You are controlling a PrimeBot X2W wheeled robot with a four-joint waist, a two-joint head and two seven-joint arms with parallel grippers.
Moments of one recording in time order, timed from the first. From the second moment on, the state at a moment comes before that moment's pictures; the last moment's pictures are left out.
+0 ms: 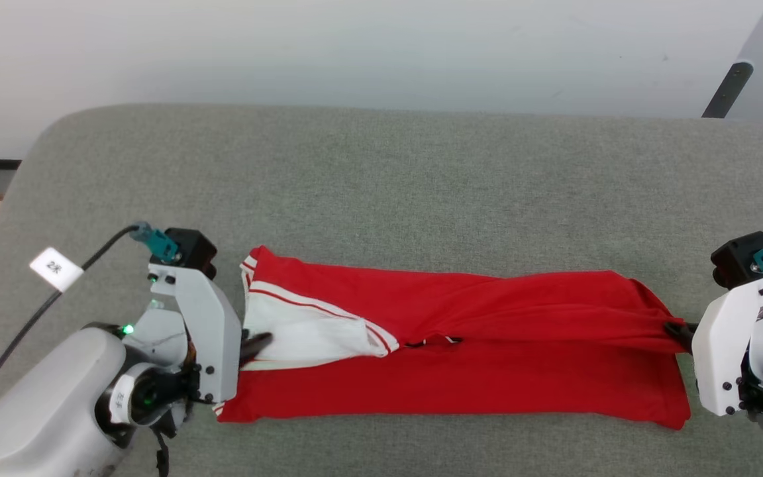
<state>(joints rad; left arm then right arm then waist) -0.59 0.69 -0.71 0.12 -1.12 0.15 0.71 -0.34 -0.49 0.23 0.11 0.55 0.13 0.82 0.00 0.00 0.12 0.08</state>
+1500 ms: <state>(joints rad) -0.09 0.68 -0.46 0.05 -0.95 0.10 -0.25 -0.03 -0.29 -0.14 0.01 0.47 0.13 0.78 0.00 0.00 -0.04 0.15</state>
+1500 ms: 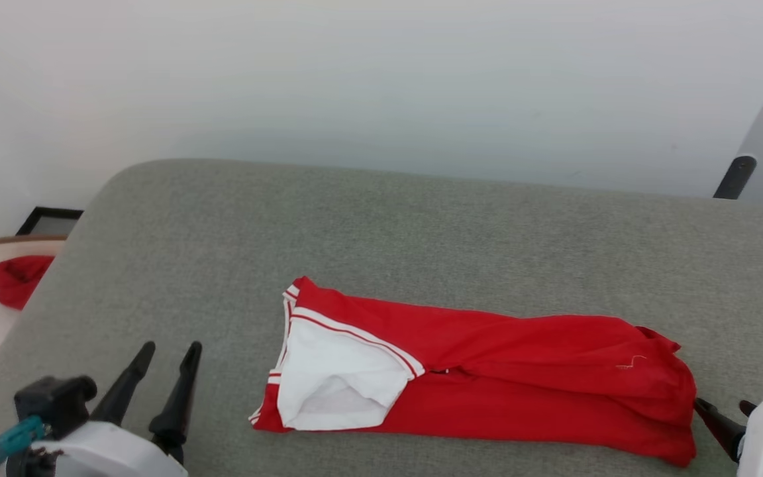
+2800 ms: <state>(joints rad) -0.07 0.32 -0.17 0.18 -0.72 -0.11 -0.26 -0.34 -0.36 -0.10 0.39 0.44 0.13 0.90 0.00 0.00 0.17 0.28</state>
